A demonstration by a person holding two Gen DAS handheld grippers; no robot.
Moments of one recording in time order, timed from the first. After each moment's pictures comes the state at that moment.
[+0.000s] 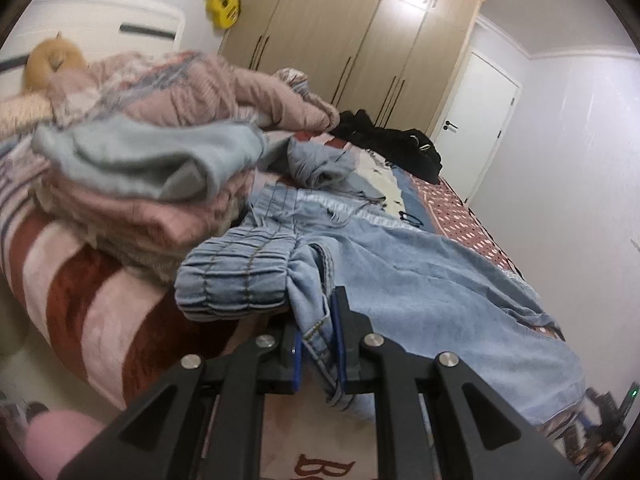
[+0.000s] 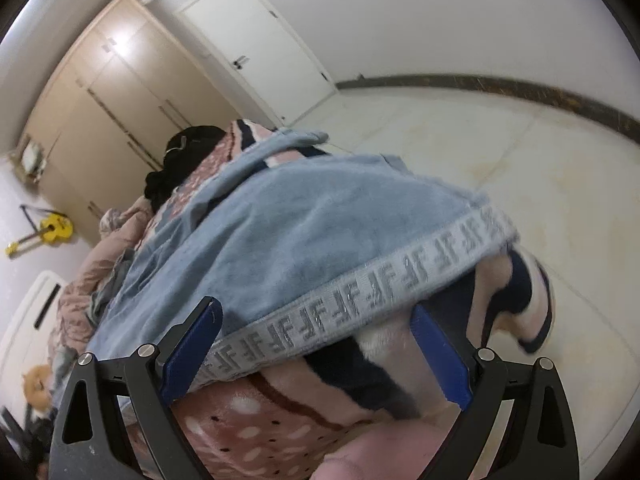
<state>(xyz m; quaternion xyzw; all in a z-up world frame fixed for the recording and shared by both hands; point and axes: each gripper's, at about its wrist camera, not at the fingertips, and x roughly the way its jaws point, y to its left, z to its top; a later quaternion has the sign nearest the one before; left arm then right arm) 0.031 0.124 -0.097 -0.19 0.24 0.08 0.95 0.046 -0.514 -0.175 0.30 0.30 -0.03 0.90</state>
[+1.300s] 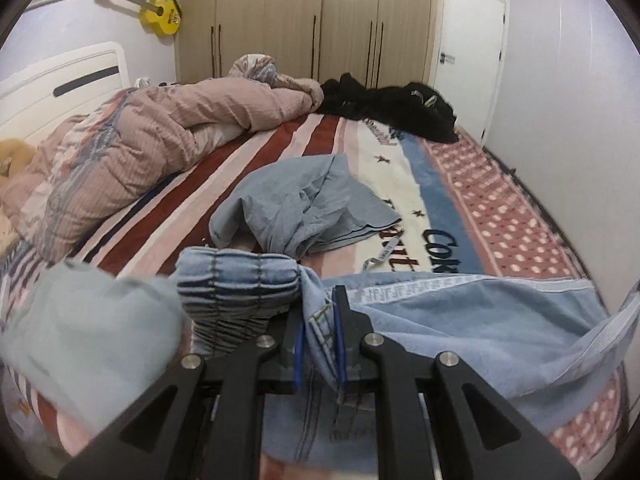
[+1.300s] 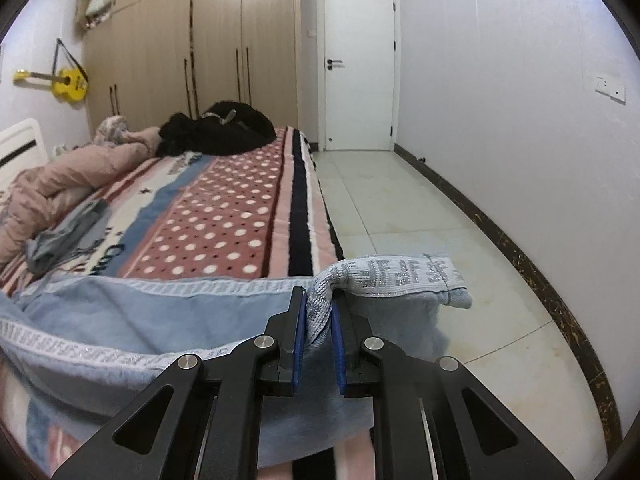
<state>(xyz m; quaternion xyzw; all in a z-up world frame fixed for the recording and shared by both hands) 0.247 0.135 -0.022 -0.06 0.35 0.09 0.93 0.292 -0.458 -0.023 -0.01 0.31 -0.01 0.95</state>
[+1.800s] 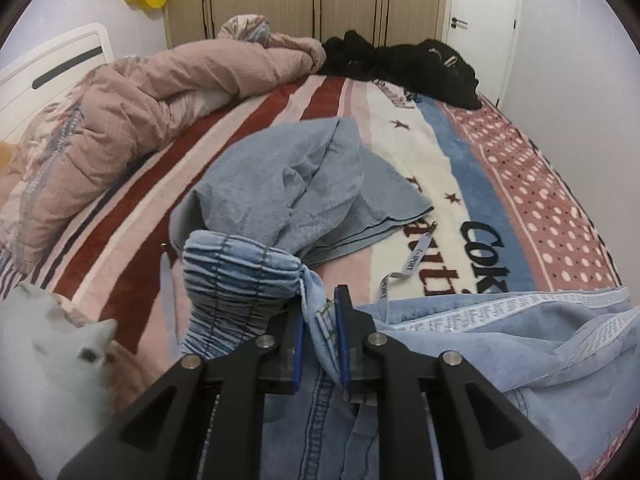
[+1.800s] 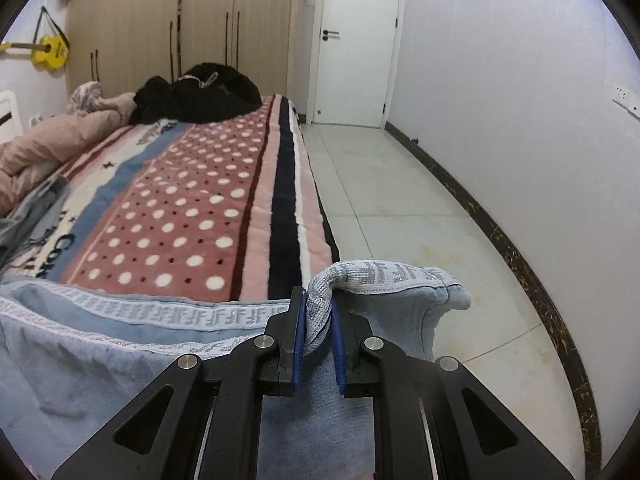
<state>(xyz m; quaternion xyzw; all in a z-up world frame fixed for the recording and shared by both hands) 0.357 0.146 -0.077 -0.05 0.41 0.10 0.90 0.390 -0.447 -0.067 -0.03 0.36 -0.03 0.93</state>
